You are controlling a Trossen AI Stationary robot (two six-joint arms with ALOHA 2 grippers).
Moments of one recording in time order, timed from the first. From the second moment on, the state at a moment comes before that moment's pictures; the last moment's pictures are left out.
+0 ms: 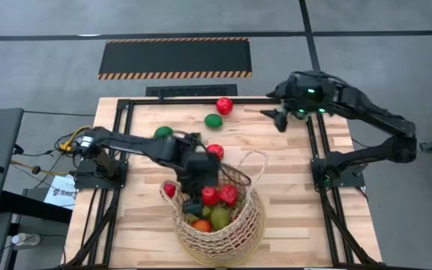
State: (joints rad) left arm -0.19 1.79 1.87 -1.17 0.52 -0.45; right arm -0.38 1.13 1.41 -0.80 0.03 -0.04
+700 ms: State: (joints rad) left arm -0.12 1.52 2.15 -1.33 -0.18 -0.45; right arm -0.33 1.77 1.35 -0.43 -0.06 0.00
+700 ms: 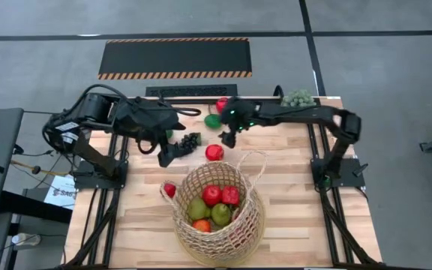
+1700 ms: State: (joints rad) left arm -0.13 1.56 2.15 -1.38 -0.23 -0.48; right arm -0.26 2.02 1.43 -0.59 -0.16 -0.01
